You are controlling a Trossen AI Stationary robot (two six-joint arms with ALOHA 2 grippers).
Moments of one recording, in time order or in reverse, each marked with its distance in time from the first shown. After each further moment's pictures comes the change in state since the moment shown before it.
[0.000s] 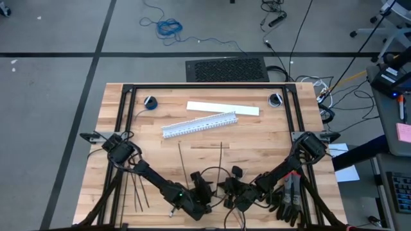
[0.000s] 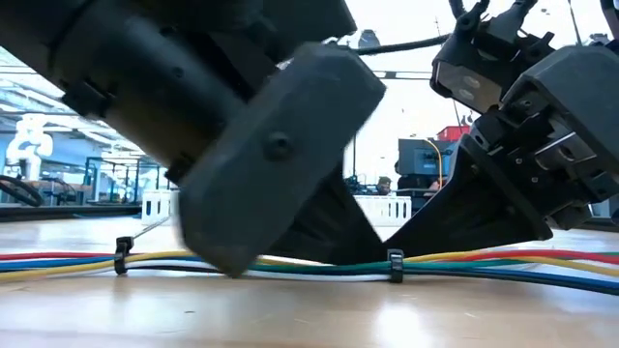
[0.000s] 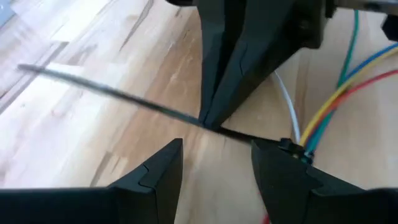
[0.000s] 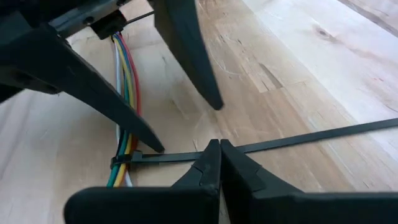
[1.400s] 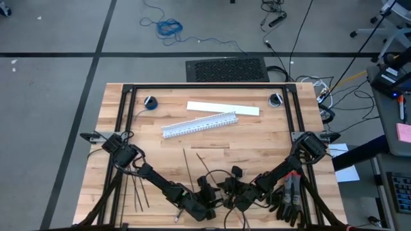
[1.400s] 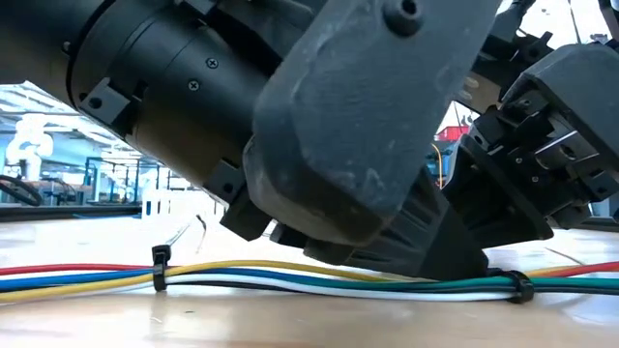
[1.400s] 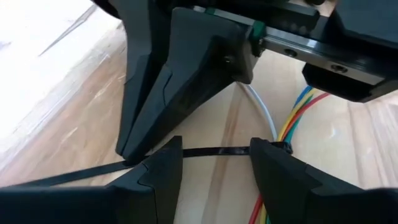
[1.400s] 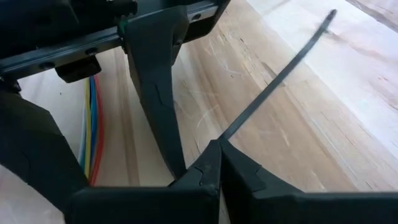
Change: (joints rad) left arm -0.006 0.086 0.004 0.284 0.123 -0.014; right arm 0.001 0.001 0.000 -0.006 -0.014 0.001
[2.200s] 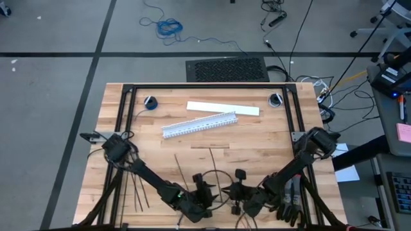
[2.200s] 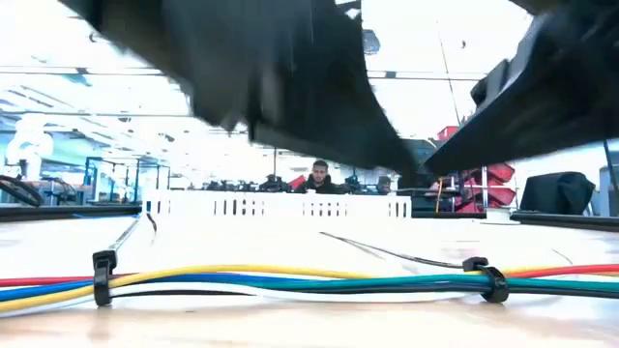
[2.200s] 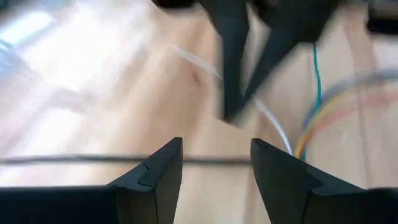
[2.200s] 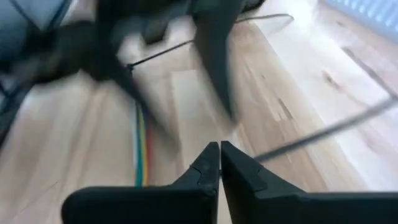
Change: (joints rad) left arm -0.029 -0.155 -0.007 -0.195 -0.150 0.112; right arm 0.080 -0.153 -0.003 -0.048 0.049 -0.173
